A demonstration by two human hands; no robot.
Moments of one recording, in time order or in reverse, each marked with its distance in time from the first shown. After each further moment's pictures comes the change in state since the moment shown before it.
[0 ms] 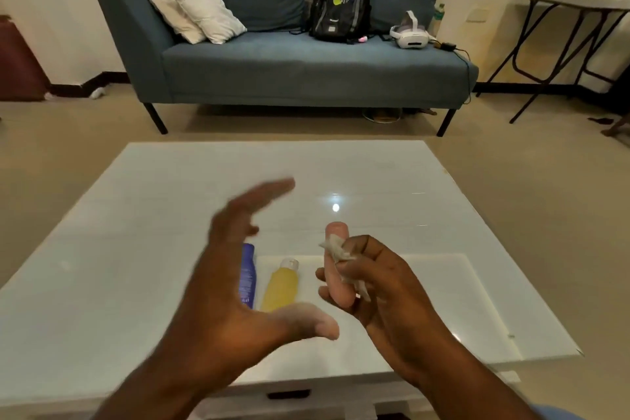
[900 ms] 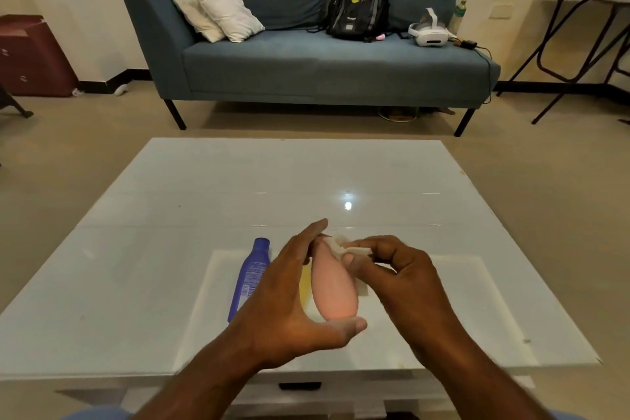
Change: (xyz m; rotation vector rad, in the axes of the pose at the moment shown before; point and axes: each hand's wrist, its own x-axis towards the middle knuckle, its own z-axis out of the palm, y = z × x) left_hand -0.001 -0.054 0.047 0.018 -0.154 -0.077; right_hand 0.011 0.004 -0.010 -0.487 0.106 -0.272
